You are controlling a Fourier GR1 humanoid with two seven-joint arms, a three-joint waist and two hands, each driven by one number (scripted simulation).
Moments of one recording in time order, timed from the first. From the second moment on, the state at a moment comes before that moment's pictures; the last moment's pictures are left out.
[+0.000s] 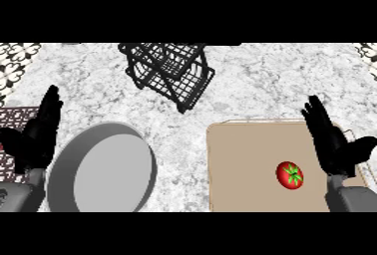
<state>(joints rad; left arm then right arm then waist) -0.14 0.51 -0.17 -1.41 0.33 0.36 -0.05 -0.11 -0.31 0.05 -1.35 -0.26 -0.11 -0.09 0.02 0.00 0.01</state>
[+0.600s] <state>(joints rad) -0.16 0.43 -0.28 -1.40 0.31 0.18 -0.14 -0.19 -0.19 0.30 -1.41 -0.18 0.03 -0.13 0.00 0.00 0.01</state>
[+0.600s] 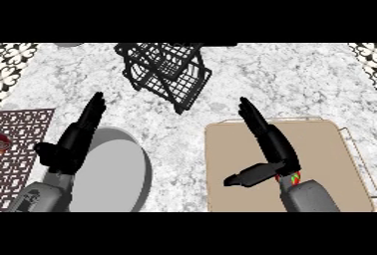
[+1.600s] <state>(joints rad) -0.16 0.39 -0.25 -1.36 0.30 0.14 -0.17 -0.27 -0.87 0.38 -1.92 0.22 0.39 0.26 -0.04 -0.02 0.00</state>
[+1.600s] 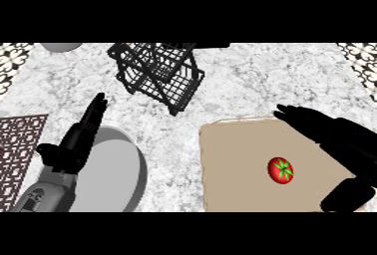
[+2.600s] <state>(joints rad) -0.18 0.34 -0.24 -1.38 0.25 0.09 -0.14 -0.12 -0.82 0.48 -2.17 0.44 0.47 0.70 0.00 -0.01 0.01</state>
